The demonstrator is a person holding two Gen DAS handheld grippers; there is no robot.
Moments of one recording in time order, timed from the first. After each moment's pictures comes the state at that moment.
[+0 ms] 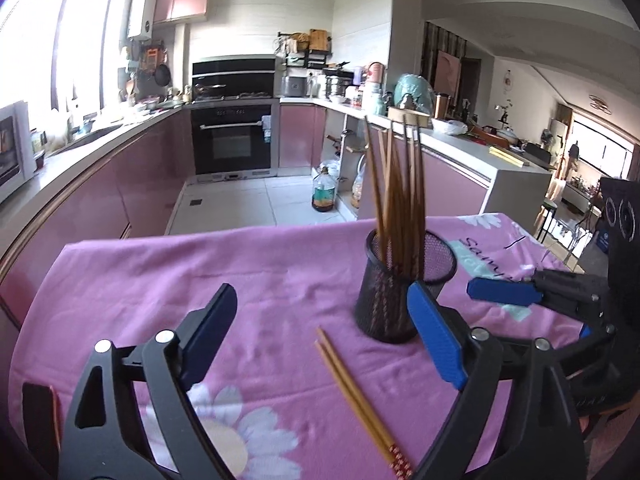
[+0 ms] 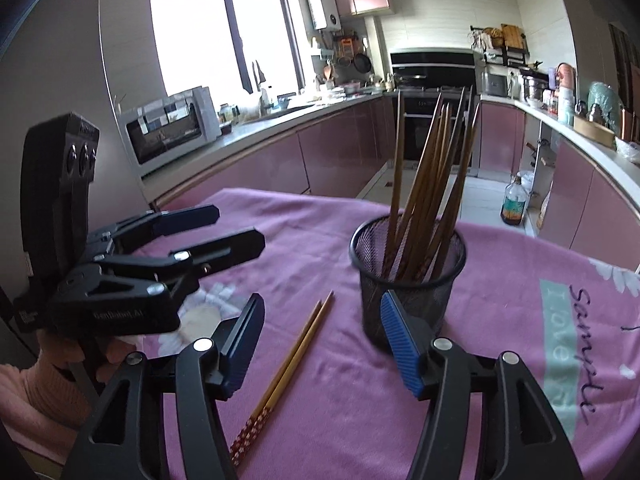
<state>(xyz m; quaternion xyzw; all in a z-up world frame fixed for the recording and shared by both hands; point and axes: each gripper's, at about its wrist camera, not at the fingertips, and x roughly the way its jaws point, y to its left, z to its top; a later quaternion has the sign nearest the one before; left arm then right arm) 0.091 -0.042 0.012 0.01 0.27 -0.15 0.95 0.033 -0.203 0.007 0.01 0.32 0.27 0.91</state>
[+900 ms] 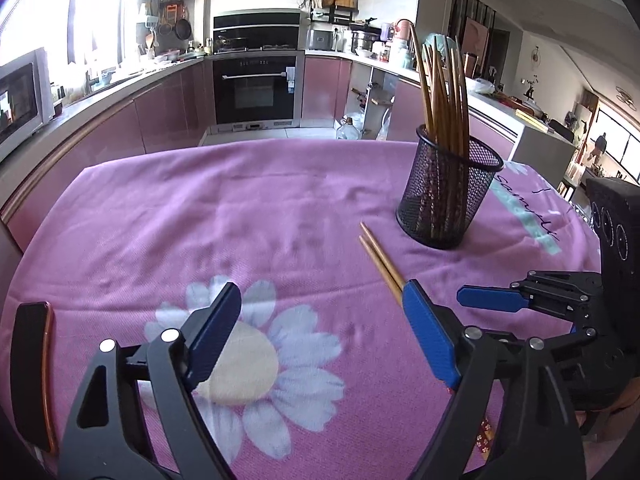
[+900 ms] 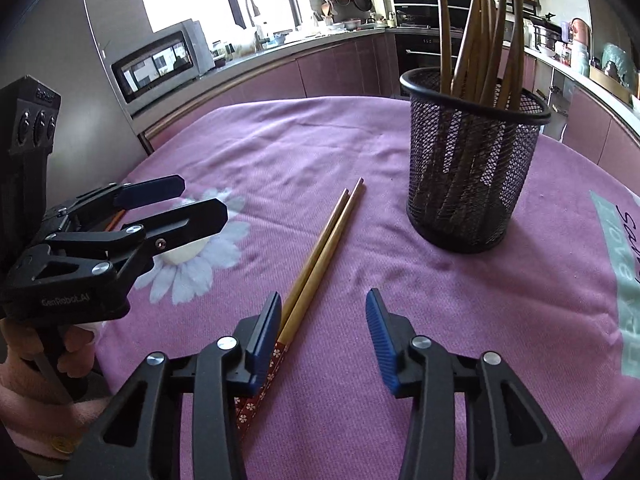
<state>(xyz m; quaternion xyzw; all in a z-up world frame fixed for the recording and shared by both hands) 0.069 -0.011 -0.055 0.00 0.35 -0.11 0.93 0.024 -0.162 -0.064 -0.02 0.42 0.26 0.87</state>
